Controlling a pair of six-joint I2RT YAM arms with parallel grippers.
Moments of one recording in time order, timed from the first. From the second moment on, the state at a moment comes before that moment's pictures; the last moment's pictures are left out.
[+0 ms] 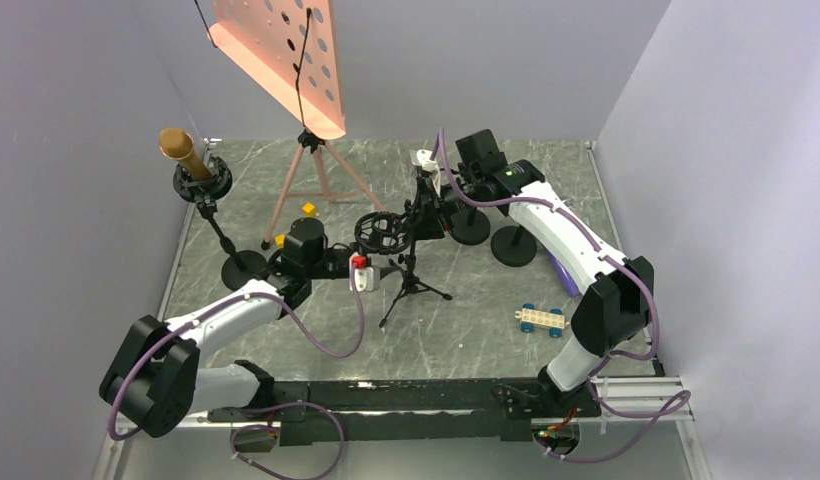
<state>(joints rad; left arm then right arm) -0.54 1.22 0.59 0.39 0.86 0.83 0.50 1.64 1.54 -0.76 -1.14 -0.62</state>
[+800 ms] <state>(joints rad) -0.62 1.31 0.63 0.33 0.72 1.11 0.50 1.64 1.54 -0.76 -1.14 -0.62</state>
